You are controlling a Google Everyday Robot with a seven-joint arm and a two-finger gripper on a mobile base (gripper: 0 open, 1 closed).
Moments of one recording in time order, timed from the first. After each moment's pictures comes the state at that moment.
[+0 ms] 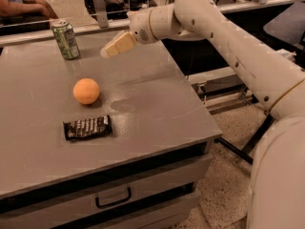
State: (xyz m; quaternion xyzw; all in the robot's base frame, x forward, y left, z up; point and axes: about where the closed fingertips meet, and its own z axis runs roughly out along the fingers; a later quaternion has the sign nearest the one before) arm 0.743 0.101 0.939 -0.51 0.64 0.25 0.52
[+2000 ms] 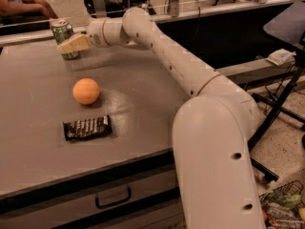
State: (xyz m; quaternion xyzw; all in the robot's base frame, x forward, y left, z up) arm 0.816 0.251 0.901 -0.46 0.62 0.33 0.54
